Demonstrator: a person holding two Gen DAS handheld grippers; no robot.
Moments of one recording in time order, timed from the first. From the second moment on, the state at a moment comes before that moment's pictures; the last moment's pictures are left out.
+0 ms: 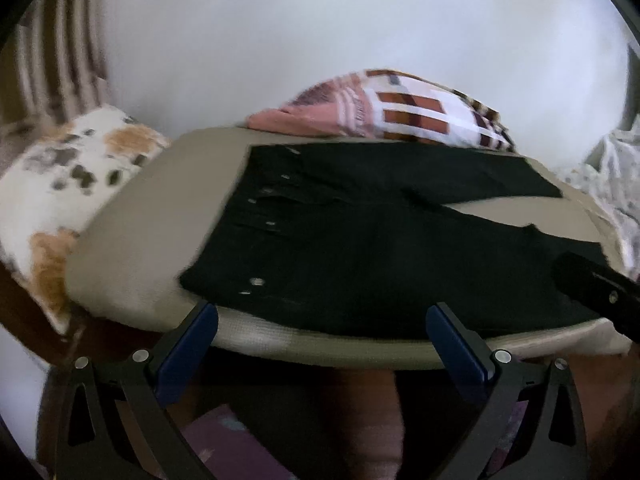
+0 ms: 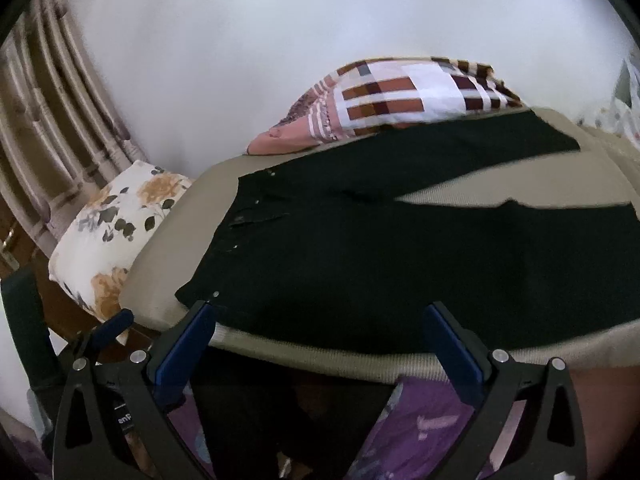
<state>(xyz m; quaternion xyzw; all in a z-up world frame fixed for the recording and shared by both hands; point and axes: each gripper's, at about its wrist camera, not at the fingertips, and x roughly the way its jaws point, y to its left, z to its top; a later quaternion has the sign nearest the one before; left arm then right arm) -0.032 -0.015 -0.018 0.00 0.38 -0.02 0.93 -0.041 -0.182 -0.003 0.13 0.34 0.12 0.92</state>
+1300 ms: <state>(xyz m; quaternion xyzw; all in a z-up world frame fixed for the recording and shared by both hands) 0.437 0.150 -0.107 0.01 0.50 -0.15 0.85 0.109 -0.261 -0.044 0.11 0.43 0.05 0.89</state>
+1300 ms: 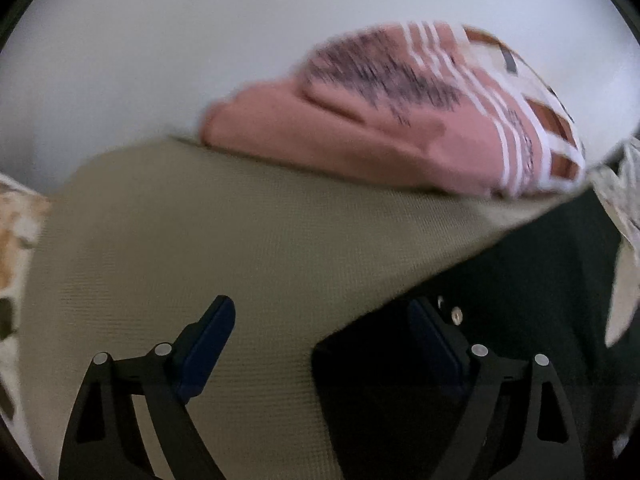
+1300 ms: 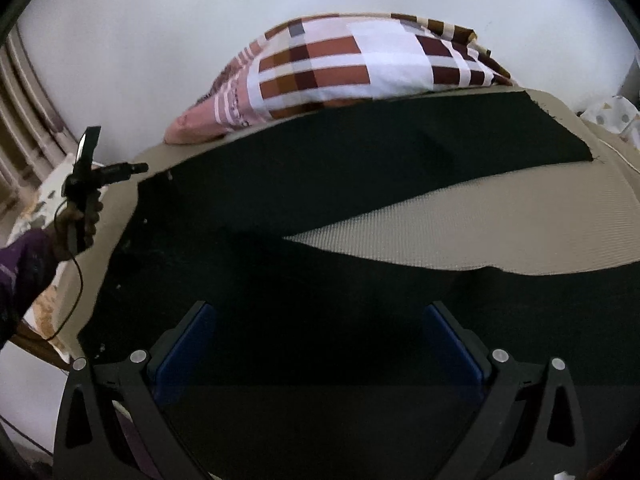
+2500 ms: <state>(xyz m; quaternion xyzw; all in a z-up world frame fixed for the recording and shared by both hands) 0.189 0.097 -0.026 -0.10 0.34 -0.24 0.91 0.344 -0.253 -0.062 0.42 0.51 0.15 0.74</state>
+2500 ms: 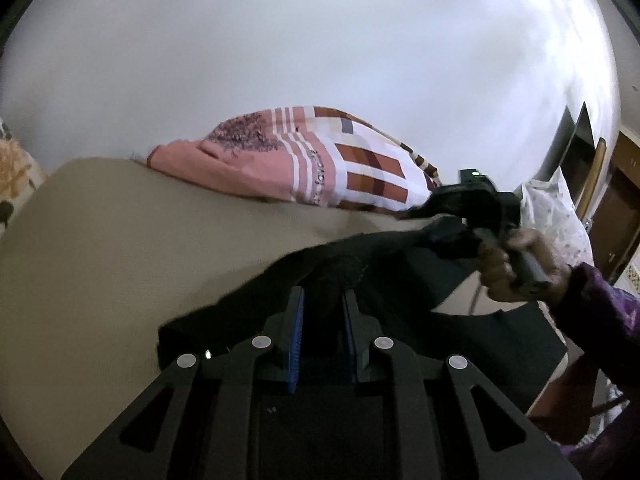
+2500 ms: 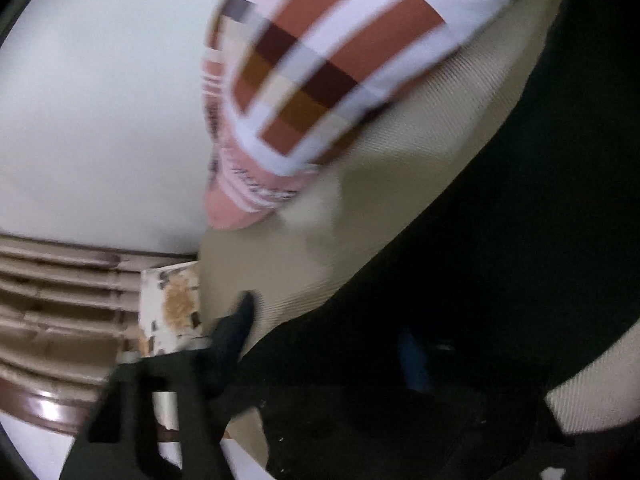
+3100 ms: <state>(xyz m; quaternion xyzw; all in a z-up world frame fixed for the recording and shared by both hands) 0.111 0.144 -0.068 -0.10 0.45 -0.19 0.87 0.124 -0.230 -0.049 0.35 0.49 0.16 0.78</state>
